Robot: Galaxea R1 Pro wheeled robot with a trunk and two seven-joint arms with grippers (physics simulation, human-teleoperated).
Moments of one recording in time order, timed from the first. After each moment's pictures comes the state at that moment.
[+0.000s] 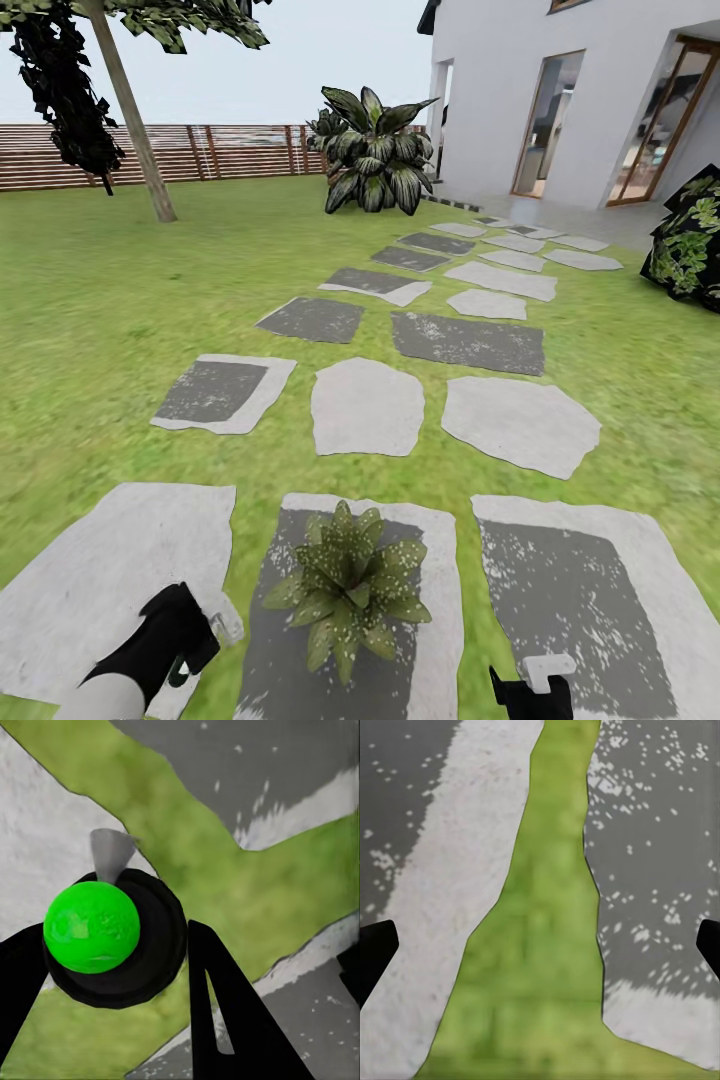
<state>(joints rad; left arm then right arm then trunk) -0.53 0.04 0.20 -0.63 -1.15 0.47 -0.69 -0.41 -0.06 -0.57 -0.15 0.59 -0.43 0.06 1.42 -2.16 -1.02</state>
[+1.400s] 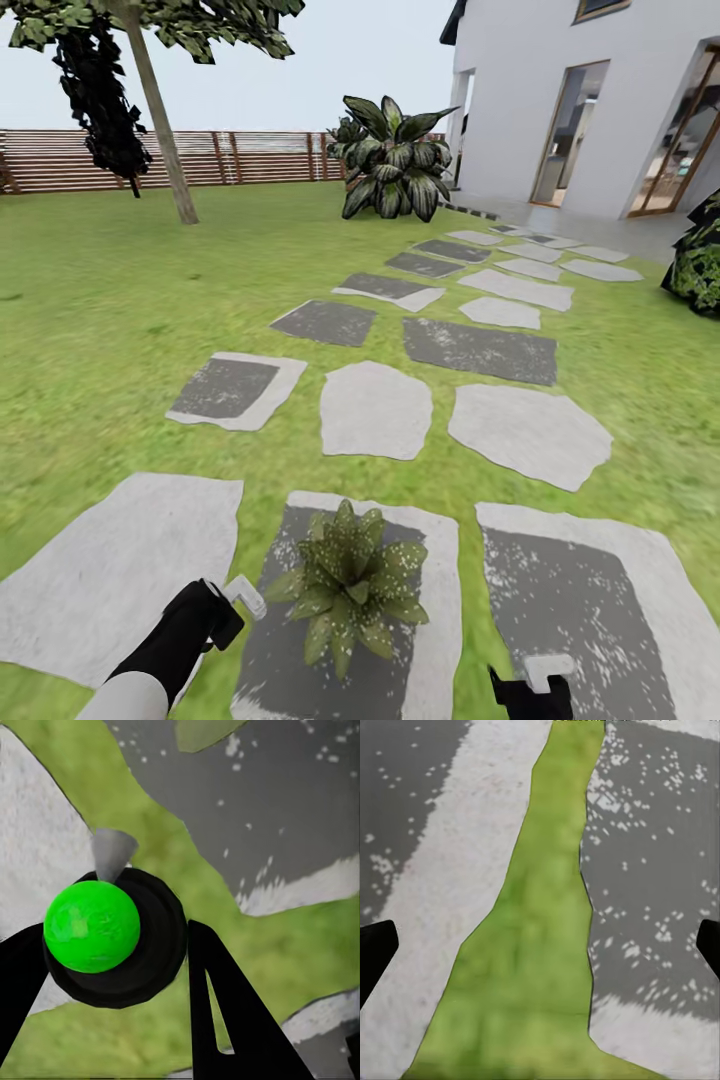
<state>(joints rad) -0.53 -0.02 0.20 -0.64 -1.03 0.46 -0.49 -0.41 -0.06 -0.57 -0.15 0.59 -0.43 0.06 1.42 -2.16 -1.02</state>
